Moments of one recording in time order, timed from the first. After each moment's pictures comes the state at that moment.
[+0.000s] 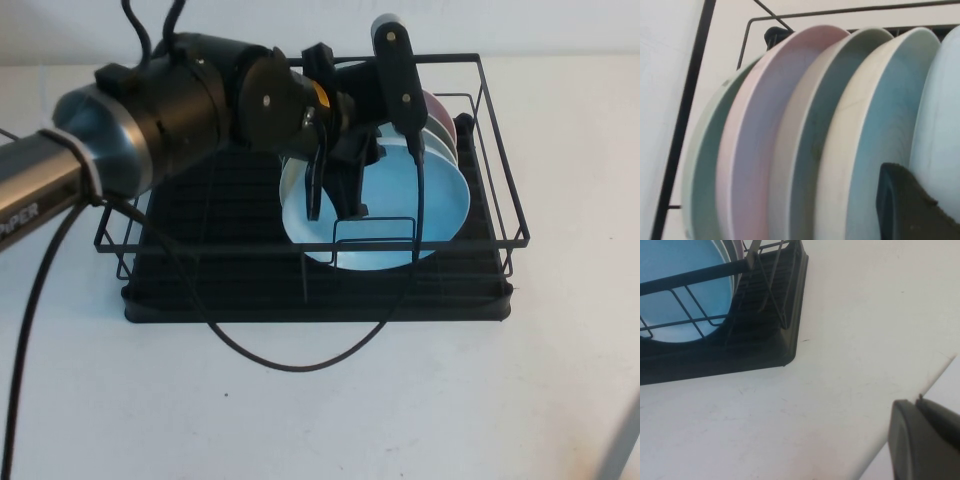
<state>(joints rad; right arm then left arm) 0.08 -0.01 0.03 0.34 0.37 -0.07 -0.64 1.82 -1.58 -0.10 0.52 1.08</state>
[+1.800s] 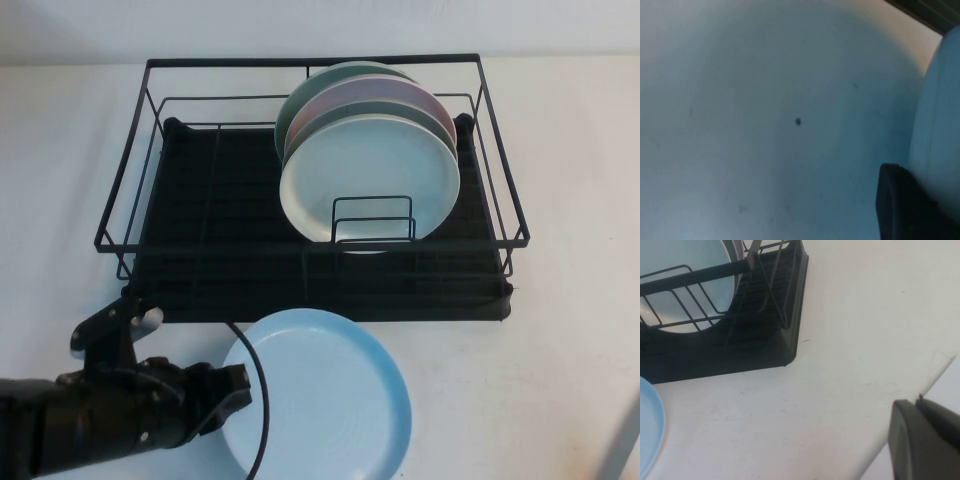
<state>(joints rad) 0.08 -0.01 0.03 0.34 0.37 -0.07 -0.44 1.35 -0.41 -1.72 0.30 1.11</state>
